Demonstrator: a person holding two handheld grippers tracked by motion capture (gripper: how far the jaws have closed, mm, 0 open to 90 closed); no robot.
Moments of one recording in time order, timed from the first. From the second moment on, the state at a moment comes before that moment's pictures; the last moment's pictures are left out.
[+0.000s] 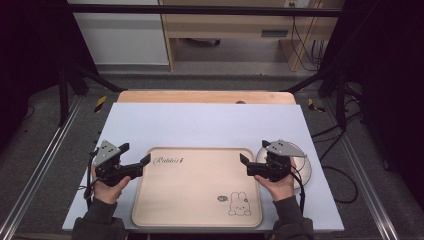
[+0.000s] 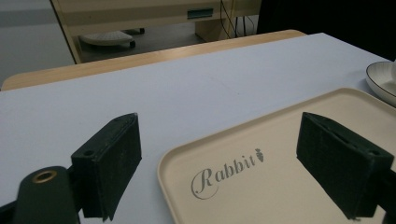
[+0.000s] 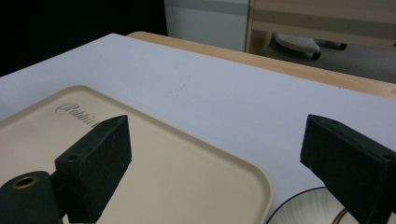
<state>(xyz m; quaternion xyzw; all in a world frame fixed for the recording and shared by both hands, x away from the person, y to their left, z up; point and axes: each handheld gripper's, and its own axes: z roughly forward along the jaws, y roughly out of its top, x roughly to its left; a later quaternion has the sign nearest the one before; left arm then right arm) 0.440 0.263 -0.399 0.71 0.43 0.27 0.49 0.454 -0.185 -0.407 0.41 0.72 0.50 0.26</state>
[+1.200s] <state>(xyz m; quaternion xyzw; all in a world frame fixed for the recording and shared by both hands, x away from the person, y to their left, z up) 0.443 0.263 -0.404 0.71 0.43 0.27 0.48 0.451 -0.201 -0.400 0.43 0.70 0.49 0.27</state>
